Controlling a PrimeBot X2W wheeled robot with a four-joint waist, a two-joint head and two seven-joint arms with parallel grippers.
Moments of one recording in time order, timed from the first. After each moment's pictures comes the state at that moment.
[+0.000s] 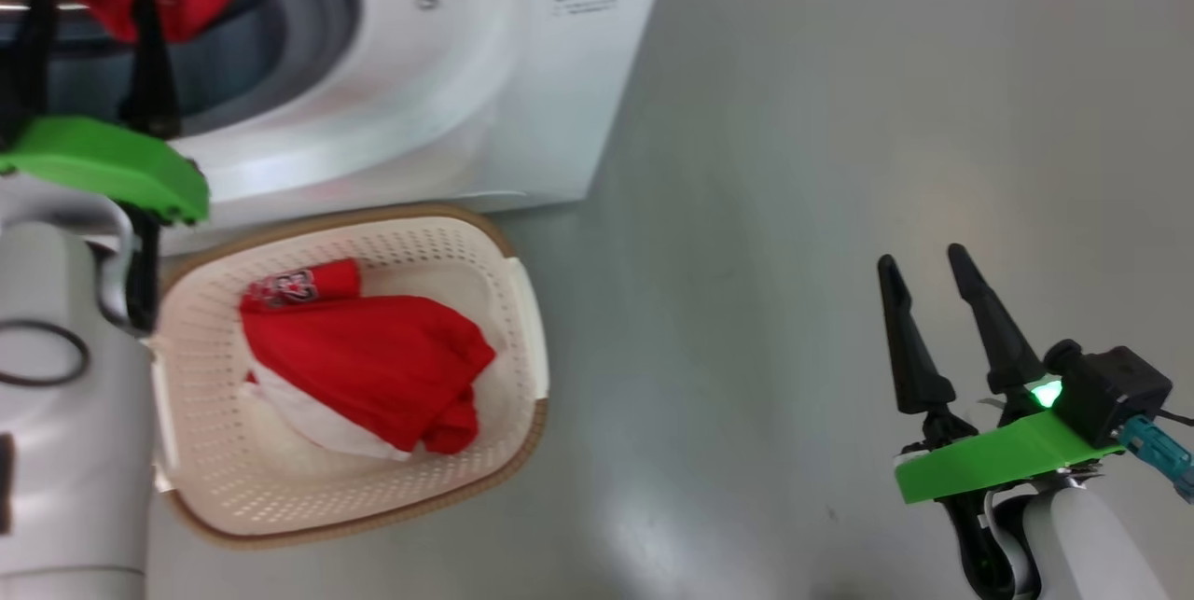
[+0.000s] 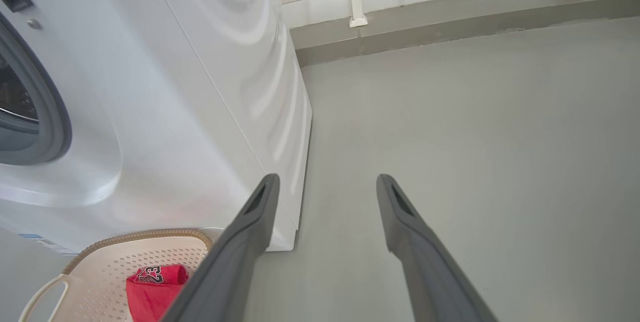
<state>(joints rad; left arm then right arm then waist) -0.93 0.15 0.10 0.79 -0.14 -0.12 -0.26 -0.18 -0.05 0.04 0.17 0.38 0.12 -0.26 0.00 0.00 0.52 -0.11</state>
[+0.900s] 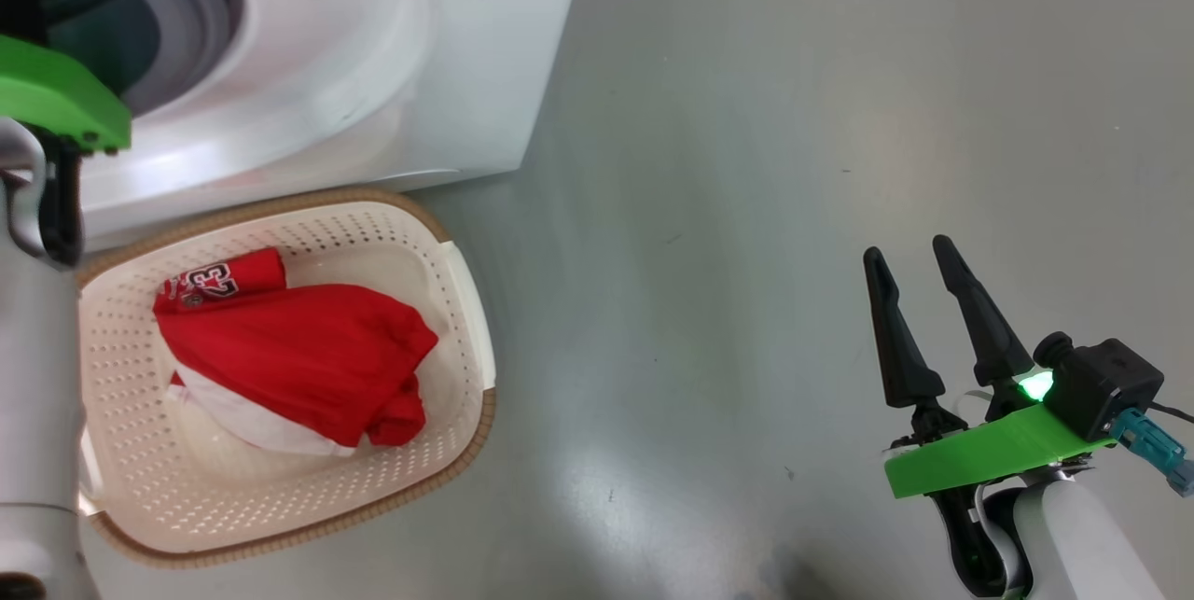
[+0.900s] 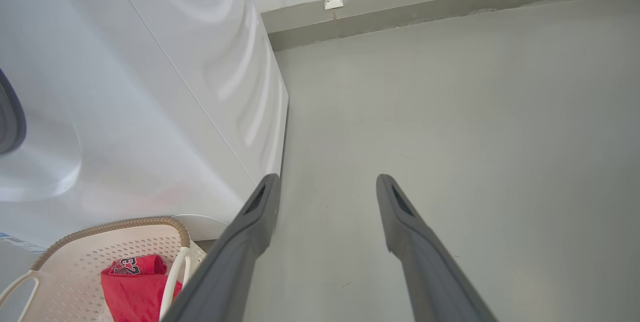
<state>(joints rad) -1.10 0.24 0.06 0.96 -0.18 -0.13 -0.26 -0.19 -0.05 0.07 0.16 0.41 0.12 -0.26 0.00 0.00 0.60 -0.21</state>
